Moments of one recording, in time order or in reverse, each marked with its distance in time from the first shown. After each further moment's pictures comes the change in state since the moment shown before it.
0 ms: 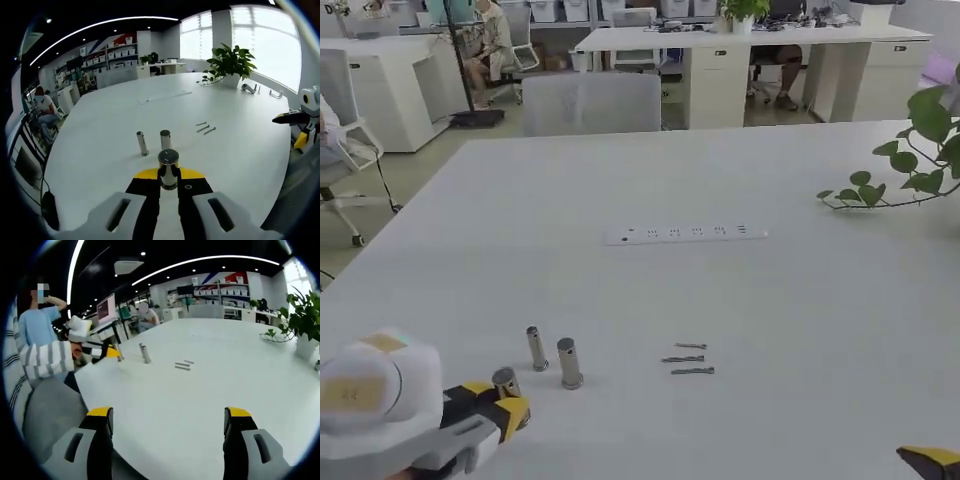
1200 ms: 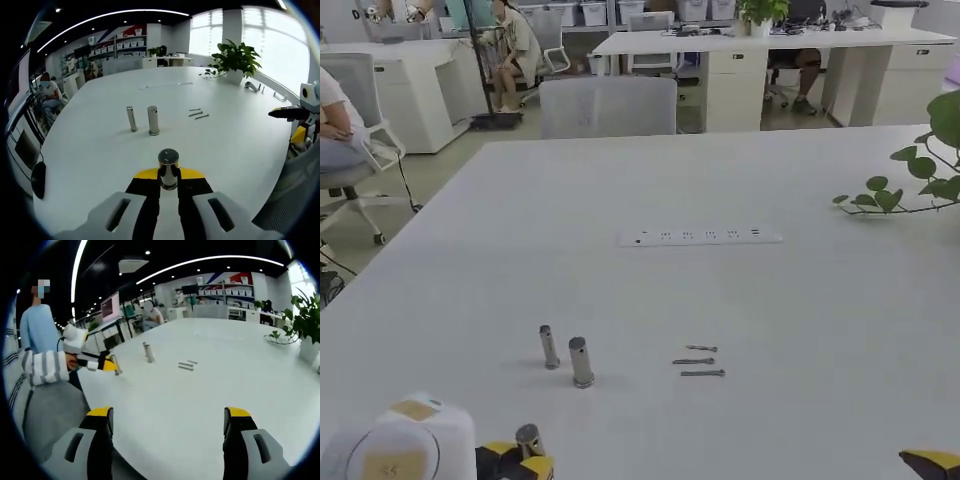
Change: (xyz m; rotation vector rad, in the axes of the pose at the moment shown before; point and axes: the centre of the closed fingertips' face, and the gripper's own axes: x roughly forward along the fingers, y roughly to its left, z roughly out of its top) left arm -0.010 -0.034 -0.041 -0.087 0.054 0.042; right arm 0.002 0.001 0.000 -0.022 0.009 0.034
